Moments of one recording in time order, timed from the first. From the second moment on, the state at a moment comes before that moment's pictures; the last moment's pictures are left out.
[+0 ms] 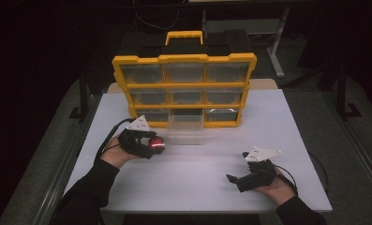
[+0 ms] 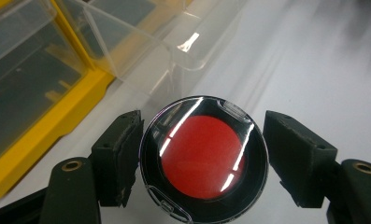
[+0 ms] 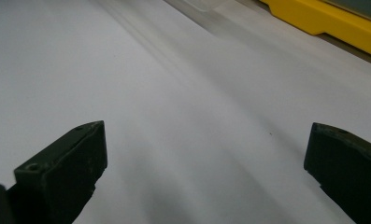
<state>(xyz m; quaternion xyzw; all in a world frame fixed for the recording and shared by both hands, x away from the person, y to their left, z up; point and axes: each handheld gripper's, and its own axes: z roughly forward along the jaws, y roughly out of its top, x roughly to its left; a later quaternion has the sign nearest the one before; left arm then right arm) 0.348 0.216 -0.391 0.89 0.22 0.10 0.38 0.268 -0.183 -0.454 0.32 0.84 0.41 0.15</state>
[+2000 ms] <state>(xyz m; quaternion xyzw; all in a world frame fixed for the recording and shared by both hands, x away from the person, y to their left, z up) 0.390 0.184 -0.343 0.89 0.21 0.11 0.40 0.269 -0.184 -0.454 0.32 0.84 0.41 0.15</state>
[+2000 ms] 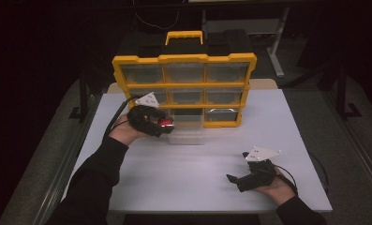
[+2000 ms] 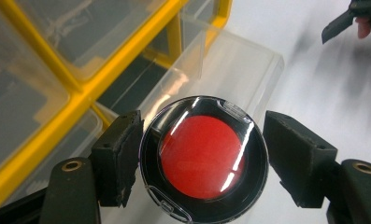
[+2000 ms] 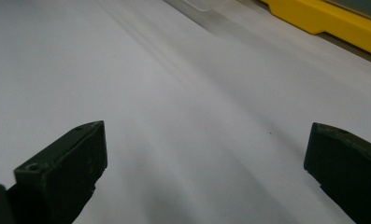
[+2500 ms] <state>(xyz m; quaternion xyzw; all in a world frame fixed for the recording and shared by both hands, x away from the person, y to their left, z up) 0.402 0.158 -0.338 0.89 0.19 0.10 0.40 0.269 -0.184 -0.454 0.32 0.84 0.41 0.15</state>
